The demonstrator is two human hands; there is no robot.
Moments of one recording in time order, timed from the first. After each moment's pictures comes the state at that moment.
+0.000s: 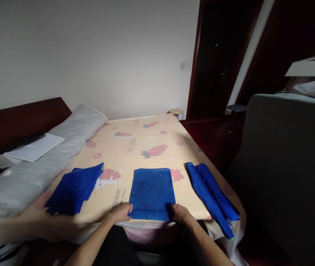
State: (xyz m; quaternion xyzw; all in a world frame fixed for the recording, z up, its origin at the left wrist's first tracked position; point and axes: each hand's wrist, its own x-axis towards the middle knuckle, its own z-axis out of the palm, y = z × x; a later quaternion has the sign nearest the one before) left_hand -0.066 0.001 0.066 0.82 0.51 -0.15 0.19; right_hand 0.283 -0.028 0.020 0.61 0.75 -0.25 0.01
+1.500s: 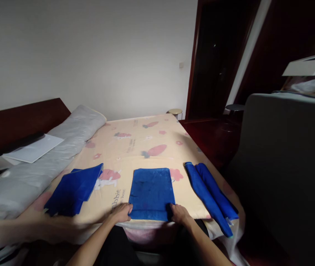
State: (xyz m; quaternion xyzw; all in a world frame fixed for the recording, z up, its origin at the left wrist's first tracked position) left_hand -0.062 -0.003 0.068 0.82 0.51 -0.17 0.16; right_hand 0.285 -0.028 -0.010 0.61 0.78 -0.16 0.02
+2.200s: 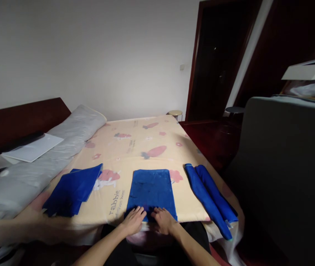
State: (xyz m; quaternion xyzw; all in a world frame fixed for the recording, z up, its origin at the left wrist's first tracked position) left_hand 0.002 -0.041 0.060 0.89 0.42 -0.09 0.15; right_hand 0.211 -0.050 0.074 0.45 0.87 -0.21 0.01
